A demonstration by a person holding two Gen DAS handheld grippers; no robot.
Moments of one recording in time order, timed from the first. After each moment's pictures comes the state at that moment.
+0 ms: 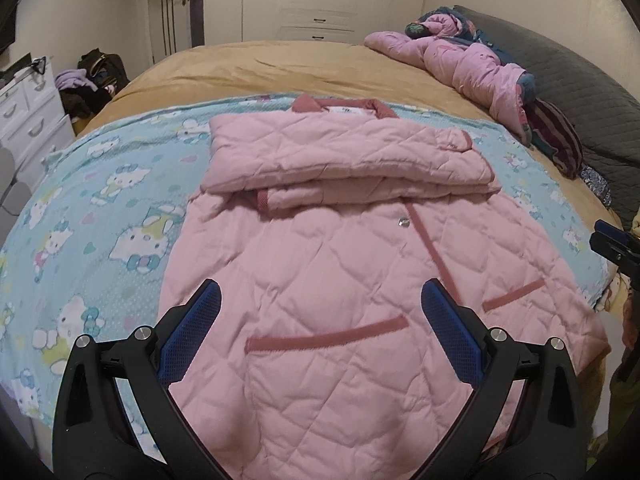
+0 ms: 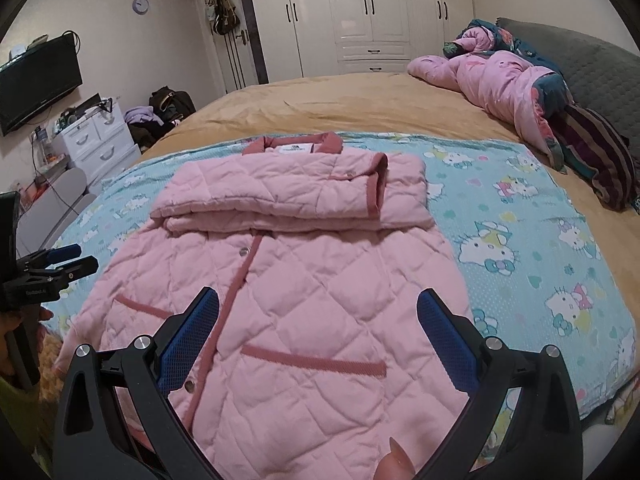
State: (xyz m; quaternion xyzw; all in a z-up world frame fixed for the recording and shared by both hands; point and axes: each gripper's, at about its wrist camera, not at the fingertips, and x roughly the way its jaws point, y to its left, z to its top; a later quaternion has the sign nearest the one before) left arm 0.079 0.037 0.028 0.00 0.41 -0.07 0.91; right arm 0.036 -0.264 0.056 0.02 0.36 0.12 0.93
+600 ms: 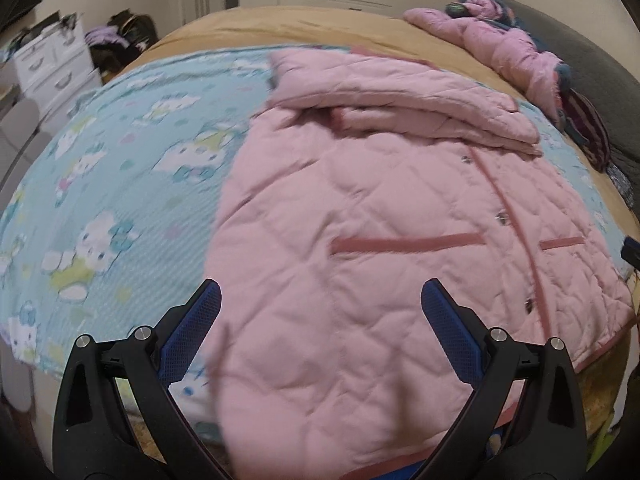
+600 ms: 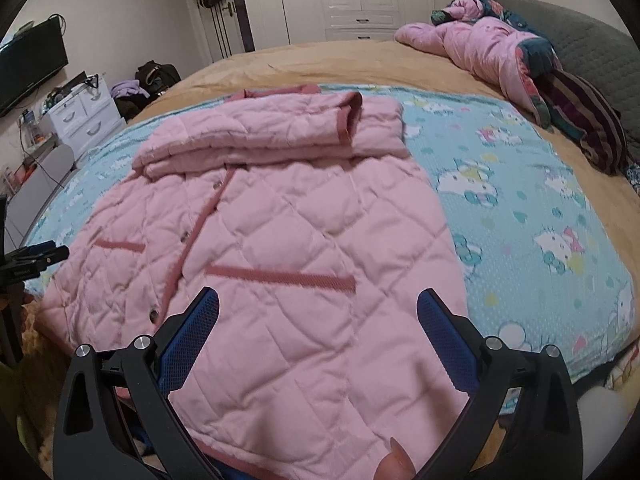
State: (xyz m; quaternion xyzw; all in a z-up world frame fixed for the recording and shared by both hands) left arm 0.042 0.106 -0.023 -0.03 0.46 -0.01 0.89; right arm 0.004 -0.294 0.005 0.01 0.42 0.10 0.90
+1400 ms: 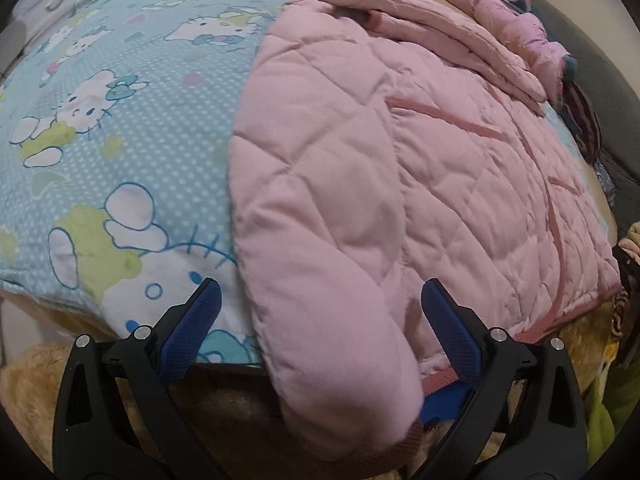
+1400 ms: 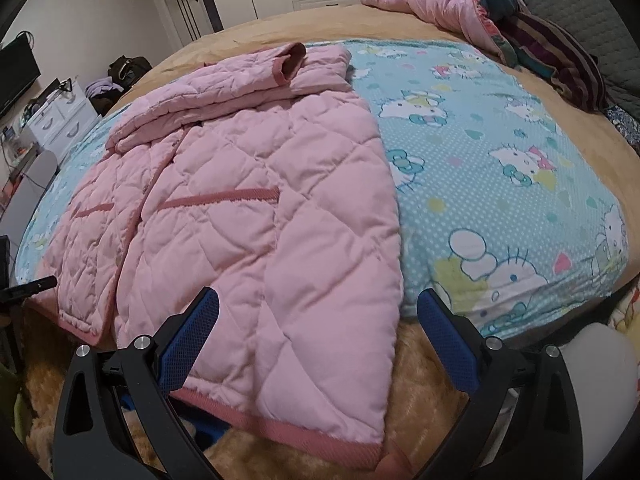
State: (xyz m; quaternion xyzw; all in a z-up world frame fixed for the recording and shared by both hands) left arm -0.004 0.144 -0.081 -0.10 0.54 -0.06 0.83; right arm -0.035 -0.353 -0.026 0.05 0.47 0.07 0.88
